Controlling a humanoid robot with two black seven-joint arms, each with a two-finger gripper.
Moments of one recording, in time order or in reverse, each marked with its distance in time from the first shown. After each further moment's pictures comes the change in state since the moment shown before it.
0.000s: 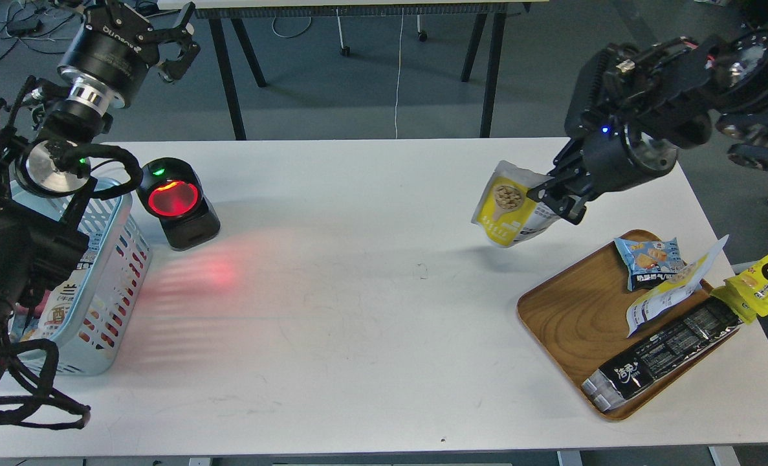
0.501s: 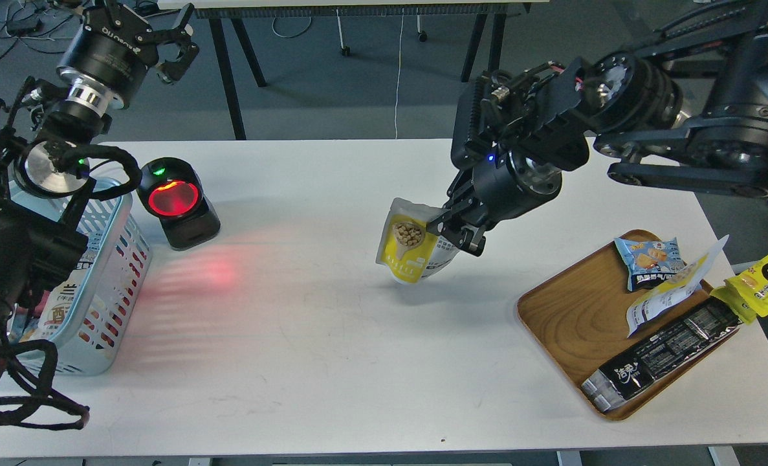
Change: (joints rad) left arm 0.002 0.003 0.002 0.000 -0.001 -0.001 0.000; right arm -0.039 0.243 0.056 -0.018 0.080 -0.049 0.000
